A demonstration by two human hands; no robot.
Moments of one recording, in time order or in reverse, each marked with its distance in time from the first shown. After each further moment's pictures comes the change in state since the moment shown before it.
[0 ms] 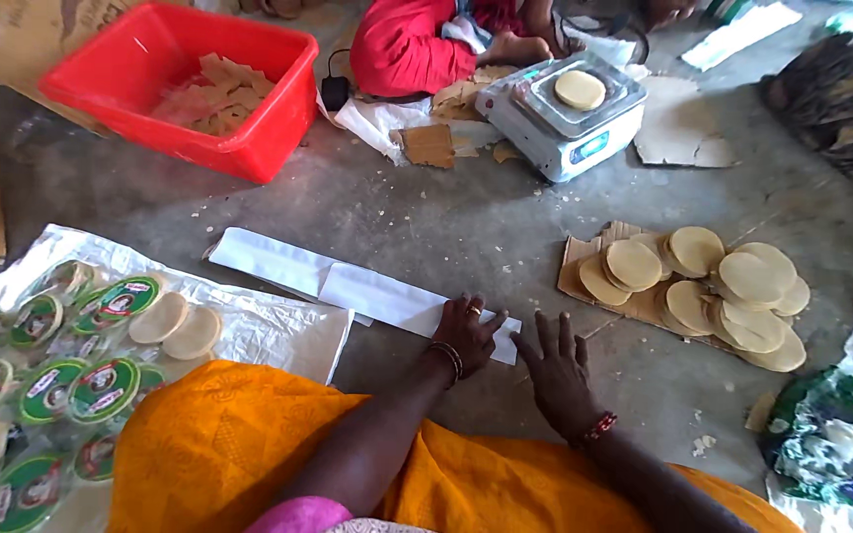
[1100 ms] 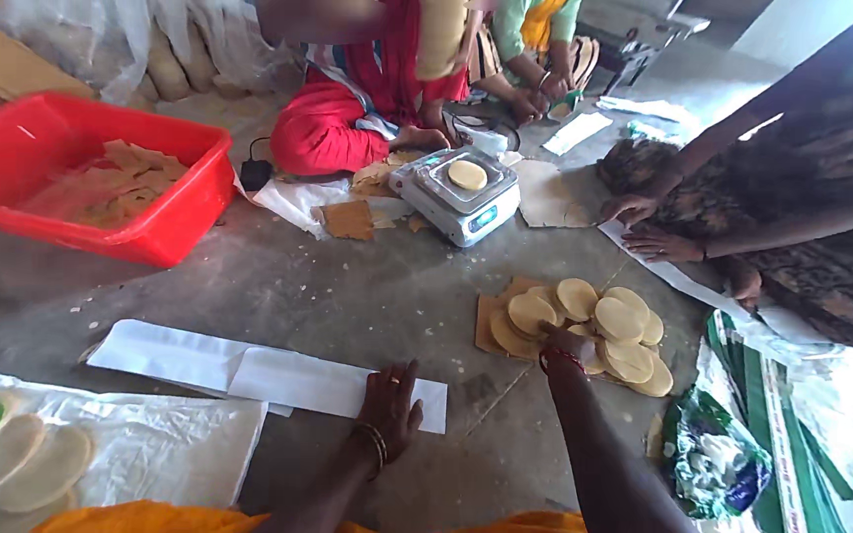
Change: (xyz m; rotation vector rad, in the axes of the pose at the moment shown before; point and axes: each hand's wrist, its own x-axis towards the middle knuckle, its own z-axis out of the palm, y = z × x) left_hand 0.000 0.001 0.002 -0.027 0.018 -0.092; right_hand 0.103 0.150 -0.063 0.931 0.587 1.319
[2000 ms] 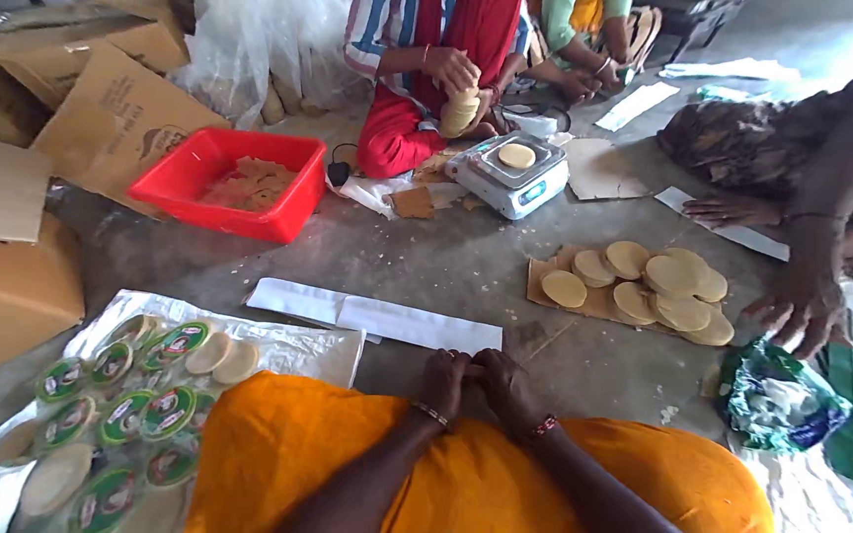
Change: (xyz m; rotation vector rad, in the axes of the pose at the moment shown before) left_hand -0.093 0.036 -0.045 -0.237 -0.044 -0.142; right_hand -0.220 0.127 -0.023 -0.349 -0.705 -1.288
